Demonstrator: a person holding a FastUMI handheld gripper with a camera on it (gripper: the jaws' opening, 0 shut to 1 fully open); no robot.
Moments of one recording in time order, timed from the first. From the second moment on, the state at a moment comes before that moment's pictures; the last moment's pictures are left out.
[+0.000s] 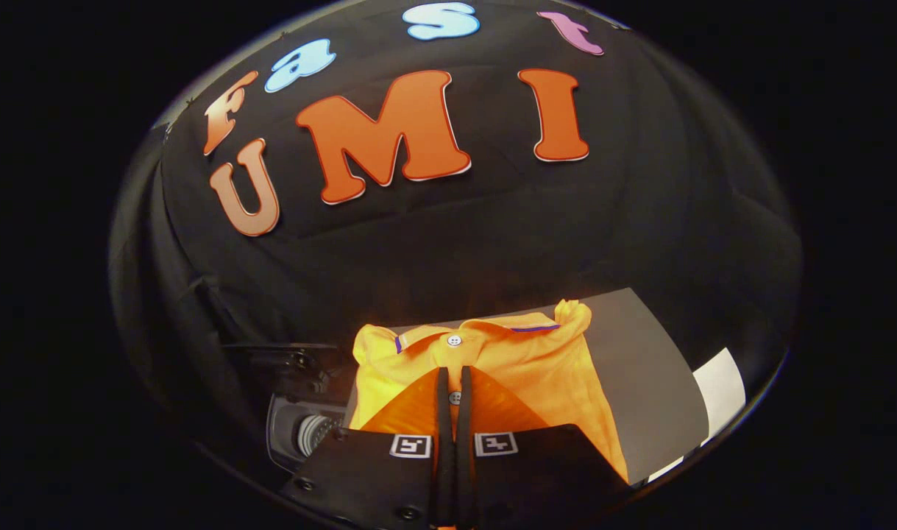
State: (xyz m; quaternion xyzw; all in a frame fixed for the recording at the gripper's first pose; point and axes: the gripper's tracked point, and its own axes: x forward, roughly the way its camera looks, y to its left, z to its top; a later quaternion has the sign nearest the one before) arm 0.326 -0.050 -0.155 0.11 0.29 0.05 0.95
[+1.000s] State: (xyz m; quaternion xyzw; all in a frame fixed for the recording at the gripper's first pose) arm 0.276 0.156 -0.048 0.12 0.20 0.22 0.95
